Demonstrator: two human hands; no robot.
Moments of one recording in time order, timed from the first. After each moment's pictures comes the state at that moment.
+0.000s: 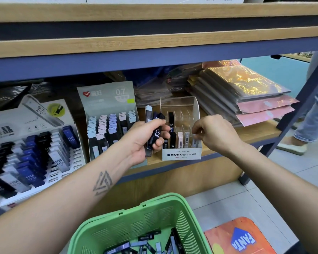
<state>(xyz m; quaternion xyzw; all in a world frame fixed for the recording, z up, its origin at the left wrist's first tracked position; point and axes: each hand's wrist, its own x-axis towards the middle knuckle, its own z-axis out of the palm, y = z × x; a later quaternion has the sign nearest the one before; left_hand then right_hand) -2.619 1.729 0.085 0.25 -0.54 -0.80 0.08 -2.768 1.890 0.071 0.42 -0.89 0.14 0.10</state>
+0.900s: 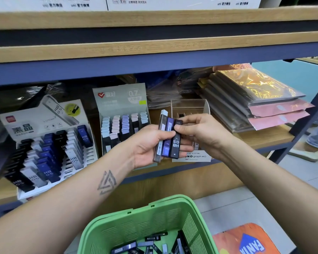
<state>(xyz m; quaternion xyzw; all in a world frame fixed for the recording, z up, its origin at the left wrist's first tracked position) -2.592 1.730 0.101 0.17 -0.53 -0.83 -0.02 -2.724 1.852 0.089 0.30 -0.66 0.61 -0.31</state>
